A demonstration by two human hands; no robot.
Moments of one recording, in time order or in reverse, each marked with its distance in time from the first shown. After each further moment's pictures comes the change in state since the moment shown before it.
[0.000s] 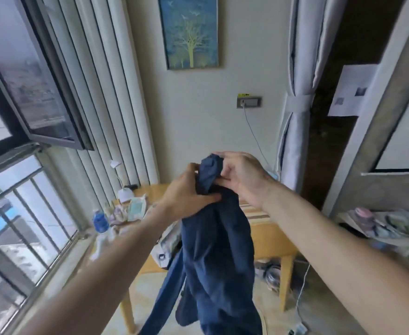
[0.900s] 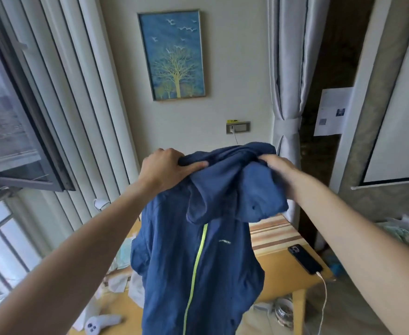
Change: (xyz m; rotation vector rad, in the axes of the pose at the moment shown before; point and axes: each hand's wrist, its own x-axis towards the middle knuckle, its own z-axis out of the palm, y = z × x) left_hand 0.163 -0.024 -0.088 0.413 0.259 0.258; right_hand 0.089 -0.051 -0.058 -0.176 0.359 0.008
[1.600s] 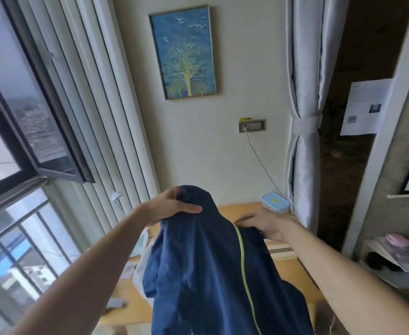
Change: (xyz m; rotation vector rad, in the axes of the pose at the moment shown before) left_hand -0.037 0.042 0.054 -0.932 -0.635 -0.439; right_hand 0.072 0.131 -0.061 -0.346 -0.468 0.246
